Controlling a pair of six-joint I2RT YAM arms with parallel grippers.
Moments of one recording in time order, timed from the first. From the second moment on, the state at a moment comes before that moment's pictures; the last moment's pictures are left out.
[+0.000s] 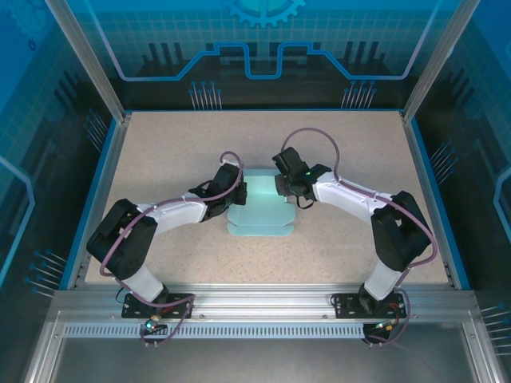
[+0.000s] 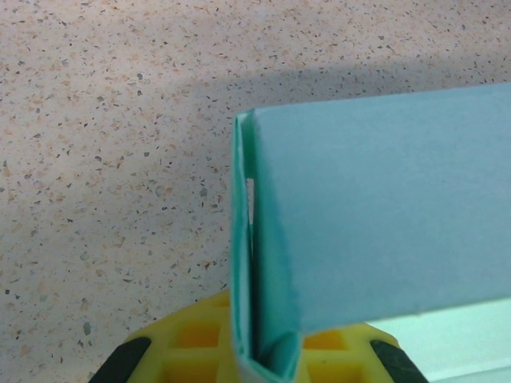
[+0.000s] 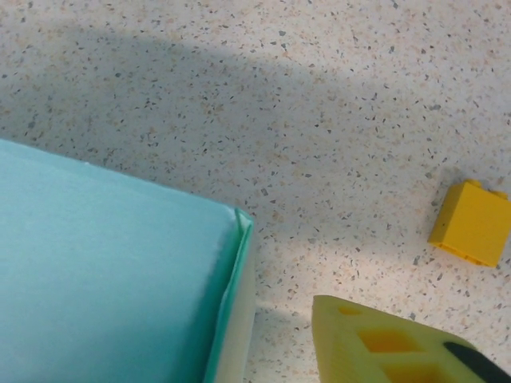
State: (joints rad) left arm -0.57 1.63 0.87 -0.03 -0.20 -0.40; right arm 0.64 1.71 1.20 -0.51 0.28 0.39
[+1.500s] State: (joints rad) left arm -0.58 1.63 0.88 -0.03 -0.20 -0.41; right arm 0.70 1.89 1.33 -0.49 0.60 0.44
